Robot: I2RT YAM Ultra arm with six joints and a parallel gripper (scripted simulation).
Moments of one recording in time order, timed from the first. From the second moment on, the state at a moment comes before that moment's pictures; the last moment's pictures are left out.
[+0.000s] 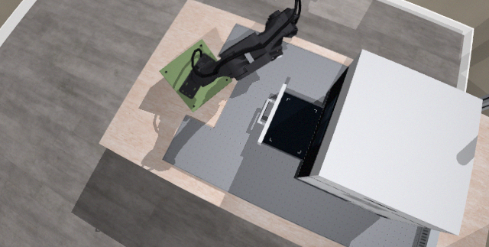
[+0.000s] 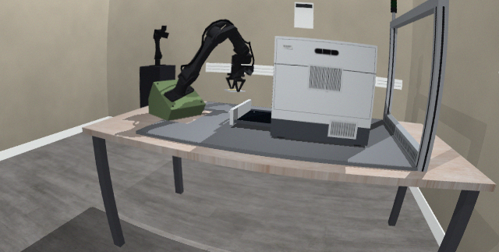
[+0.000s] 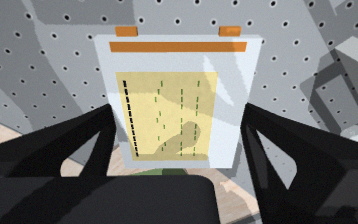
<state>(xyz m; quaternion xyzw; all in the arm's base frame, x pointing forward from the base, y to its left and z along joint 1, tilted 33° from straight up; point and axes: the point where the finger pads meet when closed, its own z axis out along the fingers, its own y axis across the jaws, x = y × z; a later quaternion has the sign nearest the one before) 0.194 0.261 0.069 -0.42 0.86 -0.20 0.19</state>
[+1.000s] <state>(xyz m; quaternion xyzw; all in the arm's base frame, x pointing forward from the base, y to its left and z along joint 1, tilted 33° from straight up) 0.246 0.152 0.123 -0.68 0.68 -0.27 0.11</state>
